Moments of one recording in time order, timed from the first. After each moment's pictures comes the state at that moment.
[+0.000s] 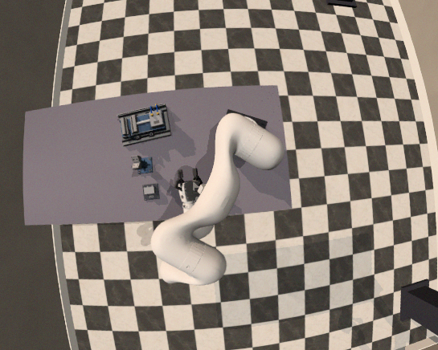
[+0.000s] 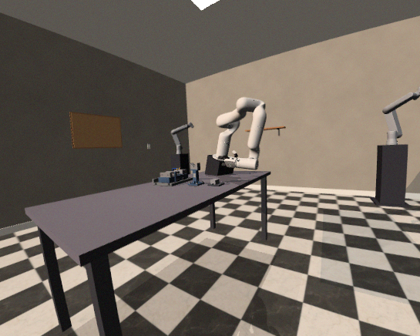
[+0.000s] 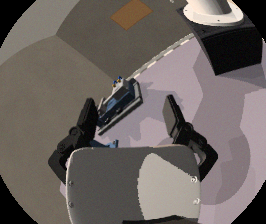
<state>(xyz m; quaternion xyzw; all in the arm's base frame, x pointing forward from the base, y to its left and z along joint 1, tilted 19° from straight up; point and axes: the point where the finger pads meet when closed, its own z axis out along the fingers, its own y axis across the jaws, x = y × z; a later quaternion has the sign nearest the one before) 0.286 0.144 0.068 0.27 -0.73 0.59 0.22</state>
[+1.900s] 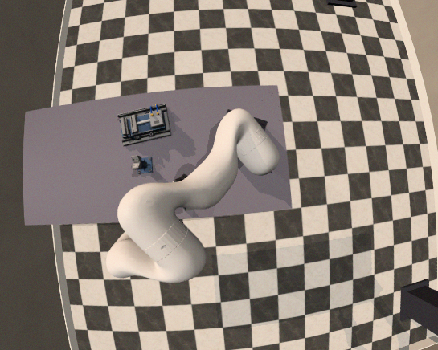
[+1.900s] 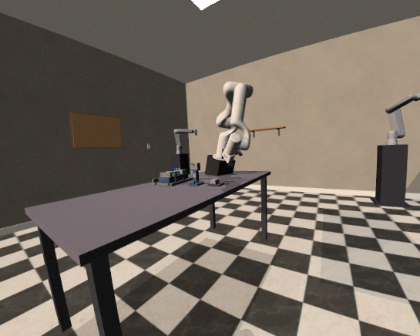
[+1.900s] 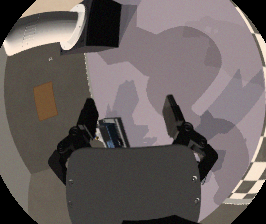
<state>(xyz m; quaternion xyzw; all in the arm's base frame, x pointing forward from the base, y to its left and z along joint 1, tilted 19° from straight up) 0.305 0.200 0.082 -0.20 -0.92 0.24 0.22</state>
